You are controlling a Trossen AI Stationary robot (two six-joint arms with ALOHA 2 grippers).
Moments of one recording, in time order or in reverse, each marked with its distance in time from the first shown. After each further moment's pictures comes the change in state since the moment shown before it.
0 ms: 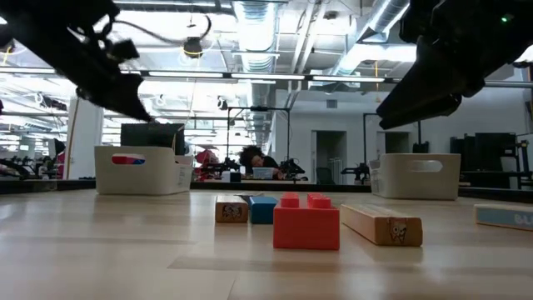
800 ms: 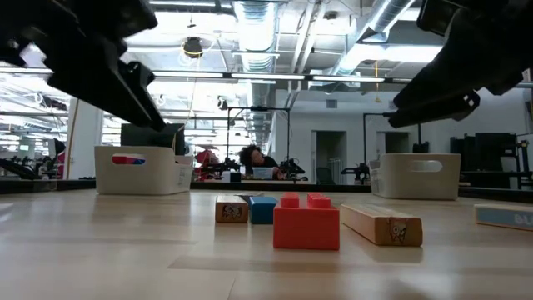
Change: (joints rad) left arm -0.474 0.560 0.223 0.291 0.442 0.097; right arm 0.119 0.091 -0.011 0.180 0.011 0.003
